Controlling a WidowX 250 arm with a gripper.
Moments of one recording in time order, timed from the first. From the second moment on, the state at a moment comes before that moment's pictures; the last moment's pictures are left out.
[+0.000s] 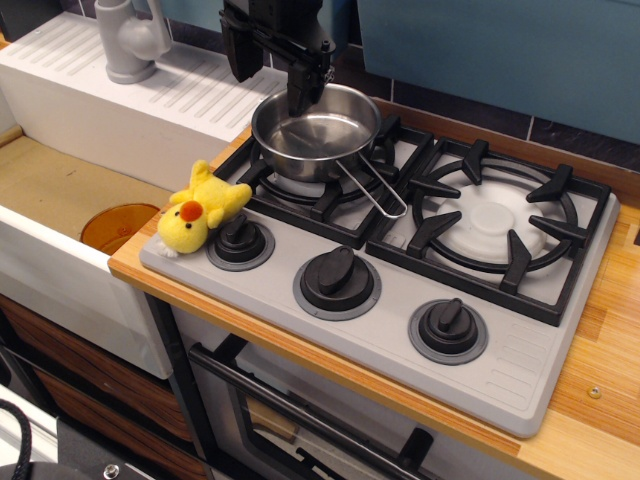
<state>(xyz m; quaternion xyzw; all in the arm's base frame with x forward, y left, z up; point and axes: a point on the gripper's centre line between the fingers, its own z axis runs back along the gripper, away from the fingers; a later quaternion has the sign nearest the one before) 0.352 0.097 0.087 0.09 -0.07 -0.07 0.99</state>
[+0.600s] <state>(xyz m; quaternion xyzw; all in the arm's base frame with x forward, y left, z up) 0.300 0.107 0.100 0.09 -0.12 -0.05 0.99</state>
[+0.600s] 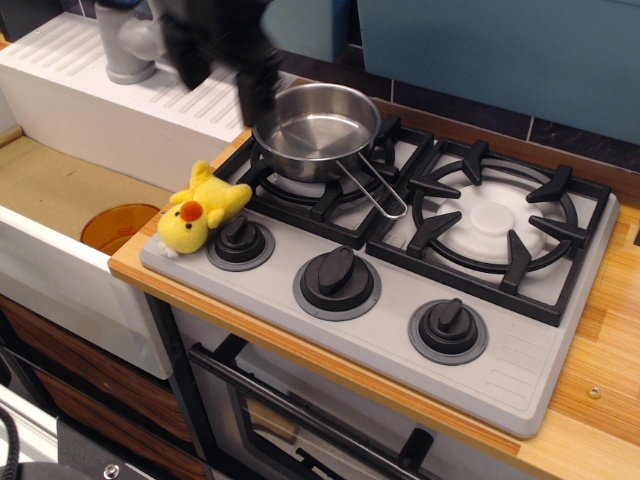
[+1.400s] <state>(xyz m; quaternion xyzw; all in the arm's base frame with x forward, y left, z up) 0.244 0.114 0.050 0.09 -0.19 -0.03 0.98</state>
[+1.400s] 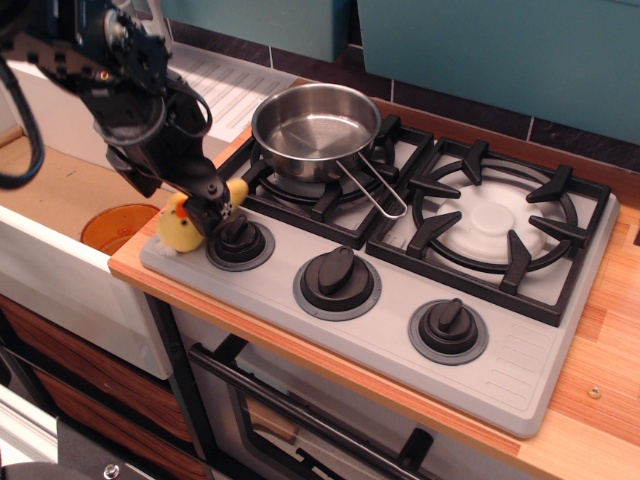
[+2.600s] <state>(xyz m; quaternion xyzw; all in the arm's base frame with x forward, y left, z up) 0.268 0.101 0.020 0.07 -0.23 0.00 0.97</state>
